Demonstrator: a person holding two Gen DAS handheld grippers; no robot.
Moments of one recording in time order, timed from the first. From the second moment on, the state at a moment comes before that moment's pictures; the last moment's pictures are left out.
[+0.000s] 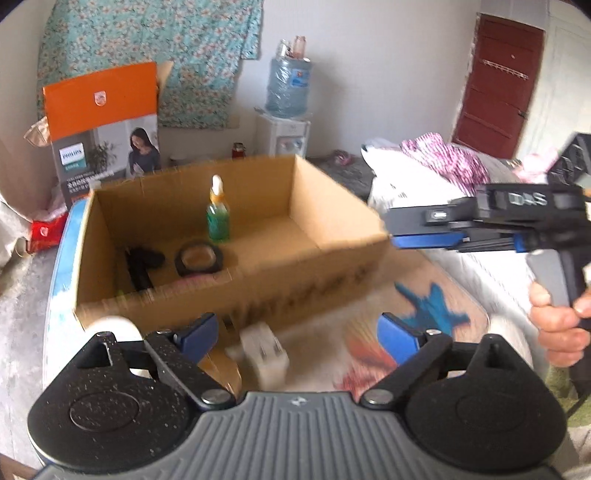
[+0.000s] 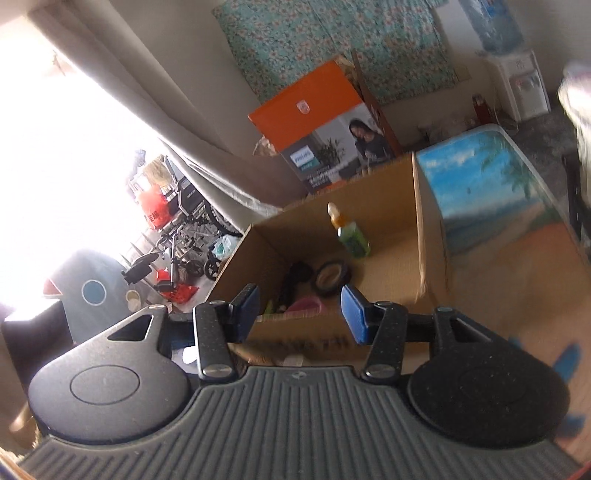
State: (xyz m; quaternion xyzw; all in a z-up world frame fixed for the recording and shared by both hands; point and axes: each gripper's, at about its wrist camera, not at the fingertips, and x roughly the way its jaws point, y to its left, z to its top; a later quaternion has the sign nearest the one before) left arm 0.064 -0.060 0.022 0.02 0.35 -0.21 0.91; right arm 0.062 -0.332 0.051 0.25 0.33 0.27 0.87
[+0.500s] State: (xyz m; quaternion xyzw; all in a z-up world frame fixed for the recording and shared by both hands) left arm 0.072 -0.082 -0.044 0.05 0.36 -0.16 0.92; right arm 0.108 -0.266 -0.040 0.31 0.44 0.27 0.80
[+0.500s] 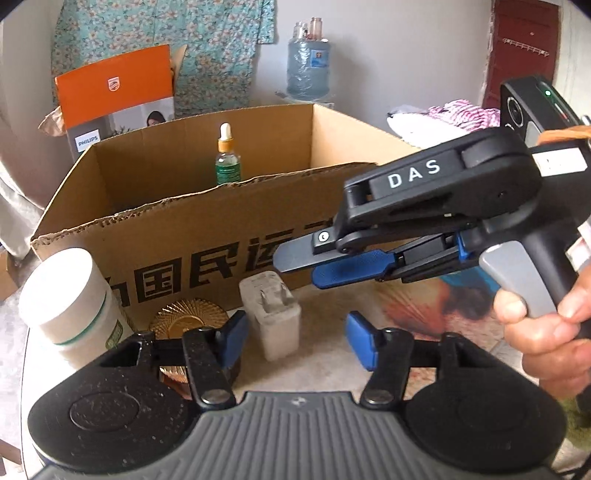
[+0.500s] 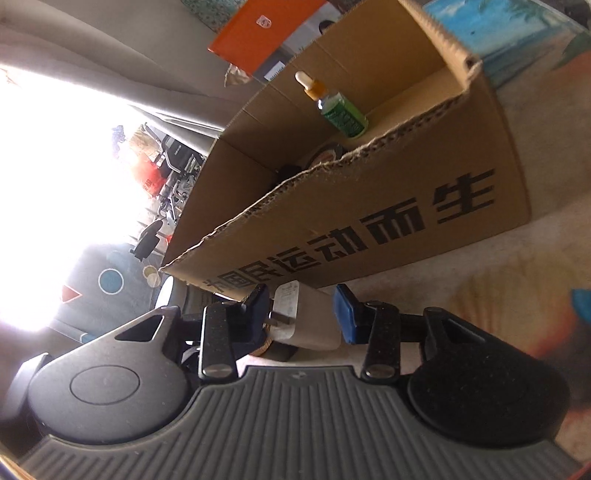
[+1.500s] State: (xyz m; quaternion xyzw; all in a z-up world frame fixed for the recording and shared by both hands) left arm 0.086 -0.112 -0.051 -0.01 0.37 -0.22 0.90; right arm 0.088 -0.304 -0.050 0.33 0.45 0.21 0.80
